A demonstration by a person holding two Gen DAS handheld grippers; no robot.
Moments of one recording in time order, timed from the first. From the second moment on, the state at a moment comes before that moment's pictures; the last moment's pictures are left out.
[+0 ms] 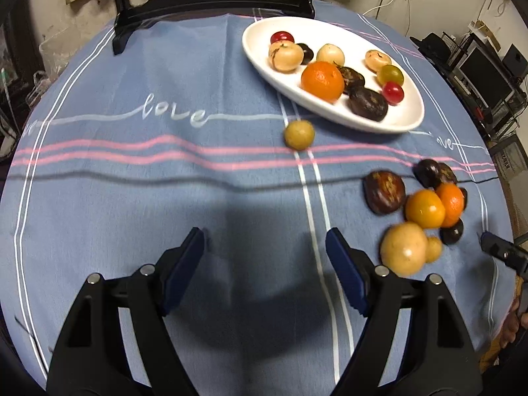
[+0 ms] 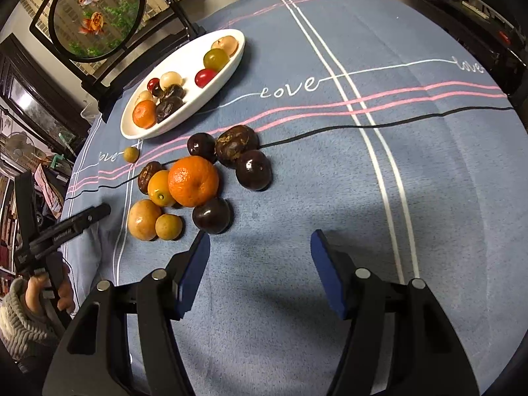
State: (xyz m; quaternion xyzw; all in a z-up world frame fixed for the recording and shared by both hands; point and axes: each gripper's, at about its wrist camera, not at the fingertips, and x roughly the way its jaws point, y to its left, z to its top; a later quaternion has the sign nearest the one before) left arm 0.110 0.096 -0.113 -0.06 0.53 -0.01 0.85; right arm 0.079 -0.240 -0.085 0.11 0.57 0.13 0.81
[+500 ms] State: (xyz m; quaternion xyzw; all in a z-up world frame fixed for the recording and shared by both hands) left arm 0.190 0.076 -0.115 -0.04 0.51 -0.06 0.86; right arm 0.084 -0.246 -0.099 0.12 0.58 0.12 0.80
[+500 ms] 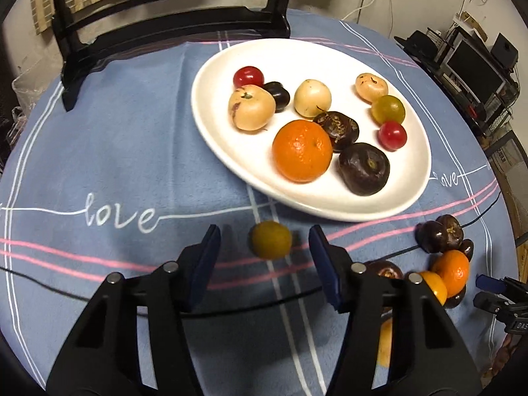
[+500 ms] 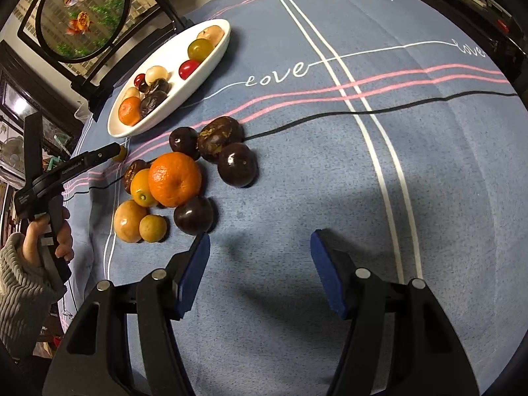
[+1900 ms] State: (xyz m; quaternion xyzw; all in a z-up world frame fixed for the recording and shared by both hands) left arm 0.048 0.074 -0.118 -0.08 0.54 -0.07 0.83; right arm 0.121 -0.183 -0.072 0.01 0.52 0.26 0.82
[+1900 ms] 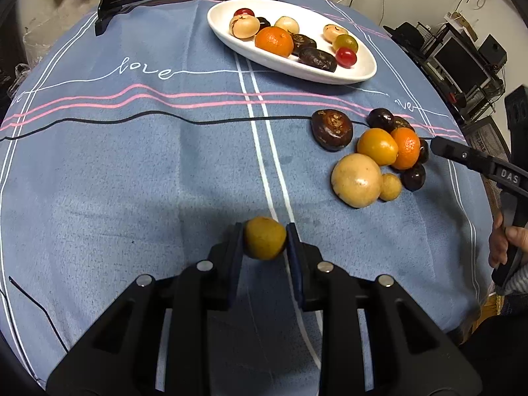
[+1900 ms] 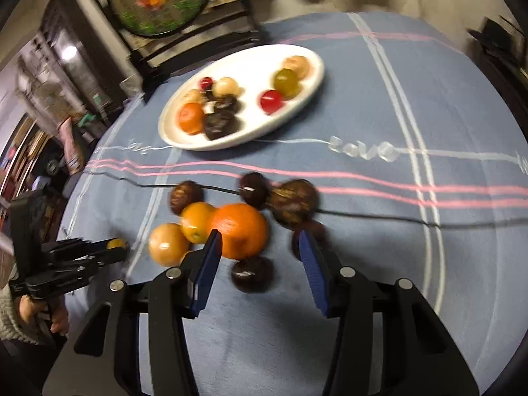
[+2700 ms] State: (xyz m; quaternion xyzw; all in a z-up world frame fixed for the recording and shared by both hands) left arm 0.050 0.072 -0.125 -0.08 0.54 -0.08 0.84; right arm 0.134 -0.170 -0.101 0.02 0.54 0.26 0.80
